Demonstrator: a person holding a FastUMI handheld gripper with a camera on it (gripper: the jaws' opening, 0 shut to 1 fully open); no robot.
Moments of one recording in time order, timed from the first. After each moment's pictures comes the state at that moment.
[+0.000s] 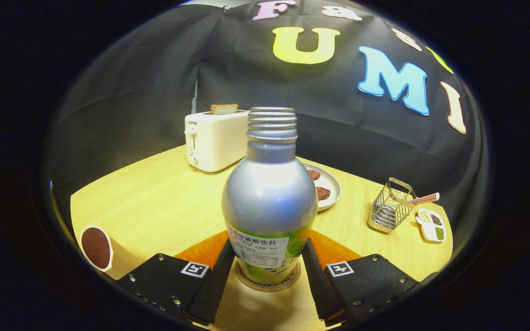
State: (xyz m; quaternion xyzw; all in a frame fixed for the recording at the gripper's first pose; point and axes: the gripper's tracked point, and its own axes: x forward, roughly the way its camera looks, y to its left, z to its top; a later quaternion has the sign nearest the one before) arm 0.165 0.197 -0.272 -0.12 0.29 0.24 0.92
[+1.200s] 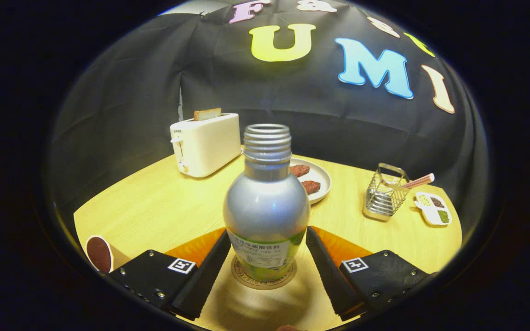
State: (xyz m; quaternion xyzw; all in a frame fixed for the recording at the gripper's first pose) arm 0.164 0.179 -0.258 -0.08 0.30 0.20 0.93
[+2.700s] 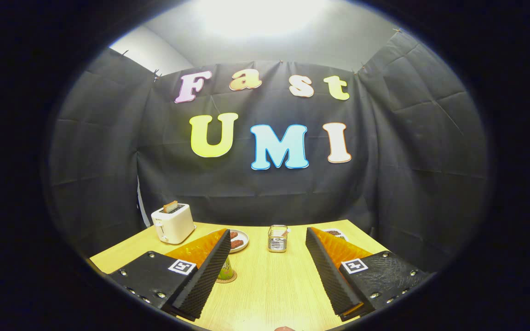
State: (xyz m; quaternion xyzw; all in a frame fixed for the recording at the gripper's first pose) arm -0.001 0.021 -0.020 0.00 0.09 0.02 1.00
